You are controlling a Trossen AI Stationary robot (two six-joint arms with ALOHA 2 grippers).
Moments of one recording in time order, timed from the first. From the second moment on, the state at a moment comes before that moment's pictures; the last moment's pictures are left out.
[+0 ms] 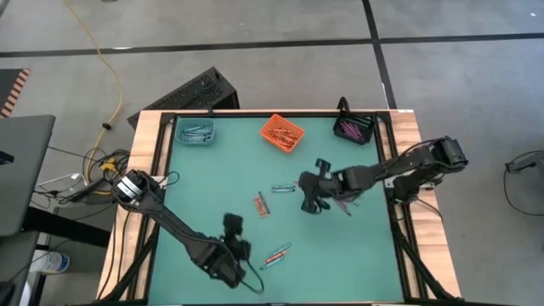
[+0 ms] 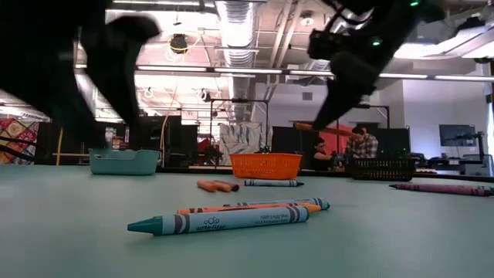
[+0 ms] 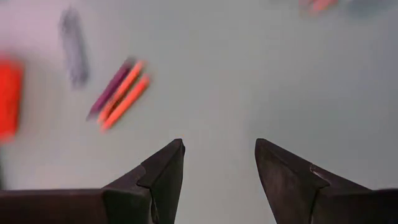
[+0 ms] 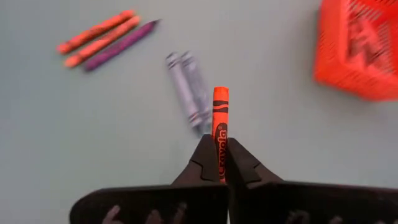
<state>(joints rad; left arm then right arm) -0.67 1.92 1.36 -0.82 -0.57 -0.30 0.18 1.51 0.92 -0.40 0.46 0.35</state>
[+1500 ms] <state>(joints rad) -0.55 1.88 1.02 -0.54 -0.74 -0.32 -0.56 1.94 1.40 -0.35 -0.11 -0.03</state>
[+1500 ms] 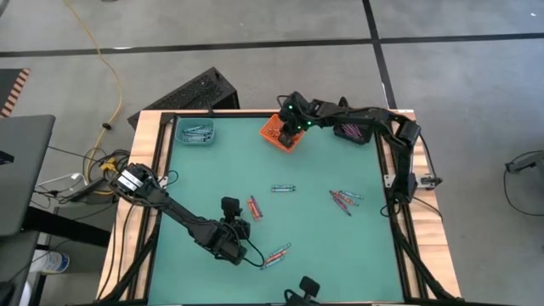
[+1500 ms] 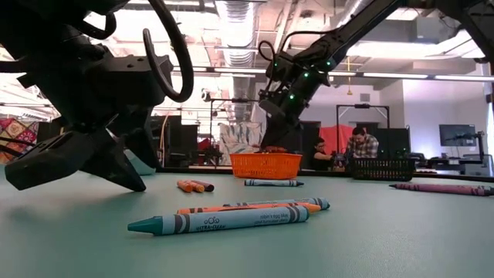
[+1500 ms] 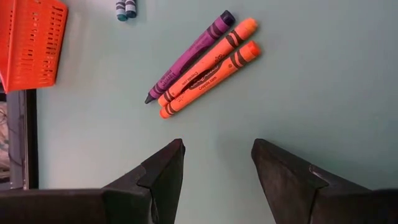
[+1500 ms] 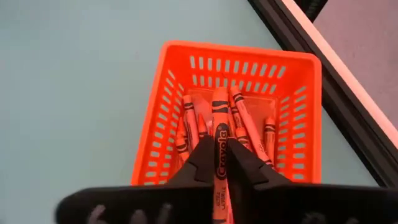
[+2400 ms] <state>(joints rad) -0.78 1.70 1.02 -0.35 -0.86 -0.34 -0.15 1.58 1.36 -0.82 -0.26 -0.13</state>
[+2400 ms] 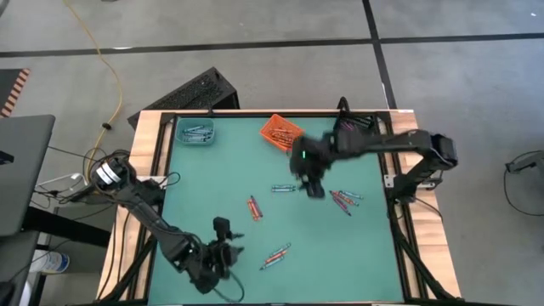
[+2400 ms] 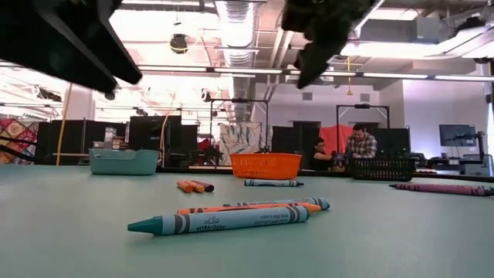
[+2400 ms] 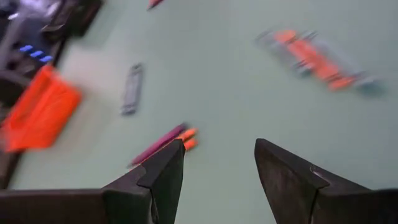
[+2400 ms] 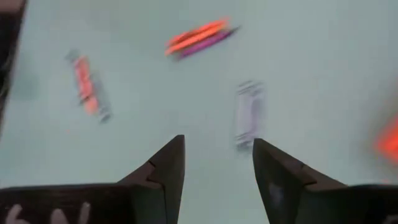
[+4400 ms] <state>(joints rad) -0.84 1.70 1.02 -0.10 -0.81 -0.35 0.65 1.27 0.56 -0.74 0.40 1.26</state>
